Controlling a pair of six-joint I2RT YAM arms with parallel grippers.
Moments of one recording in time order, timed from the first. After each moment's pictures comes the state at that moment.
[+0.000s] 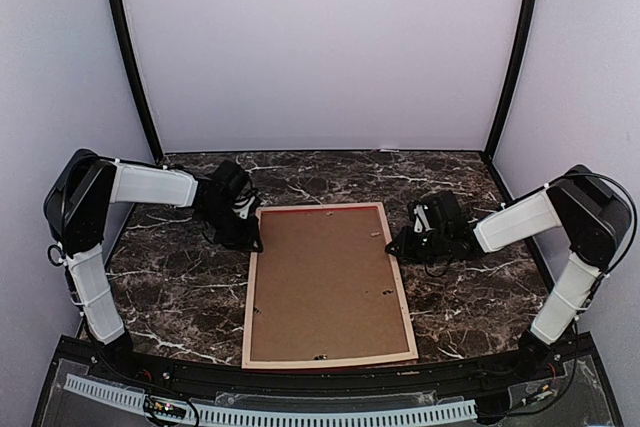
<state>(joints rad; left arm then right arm) -0.51 1.87 1.18 -0.53 0.23 -0.36 0.58 1.70 0.69 0.20 -0.21 0.70</state>
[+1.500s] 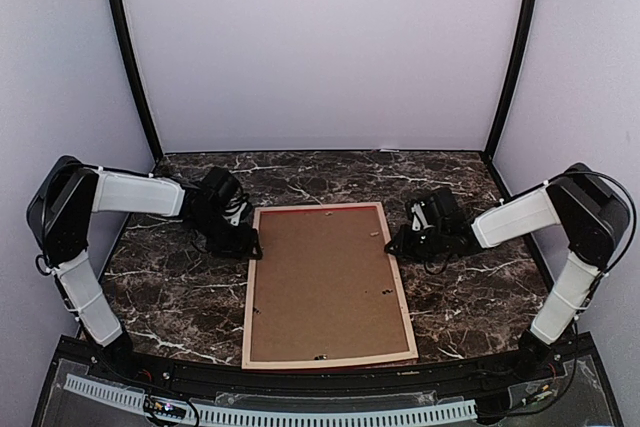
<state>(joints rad) -0.51 1.77 1.06 -0.50 0.23 -0.37 0.58 1.71 0.73 0.14 -0.21 0.68</state>
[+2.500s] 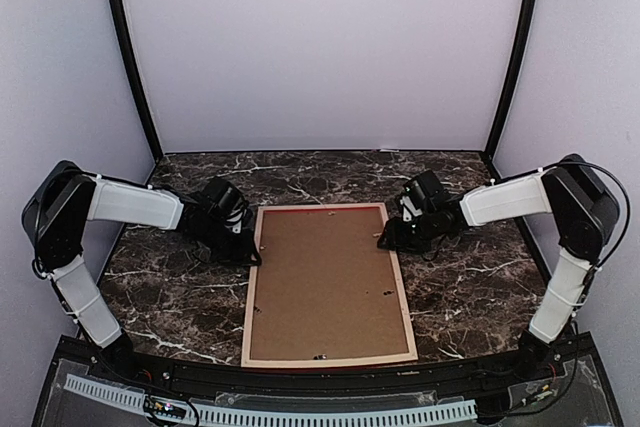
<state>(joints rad) -0.56 1.72 0.93 -0.36 0.26 -0.54 0.58 1.77 0.95 -0.18 -0.17 0.59</state>
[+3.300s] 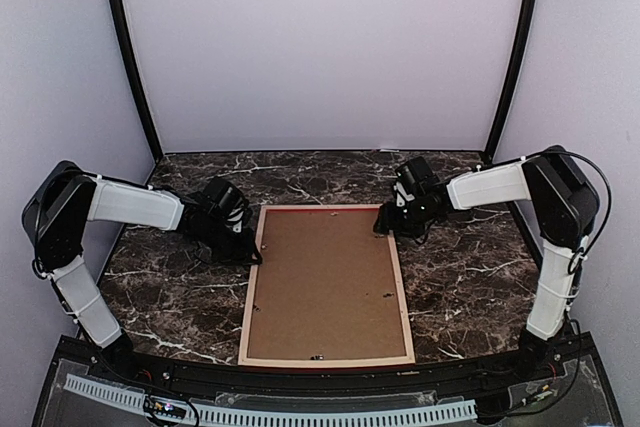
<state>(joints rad) -0.56 1.71 0.93 -0.33 0.25 -0.56 0.54 1.91 1.16 -0.25 -0.11 0.54</state>
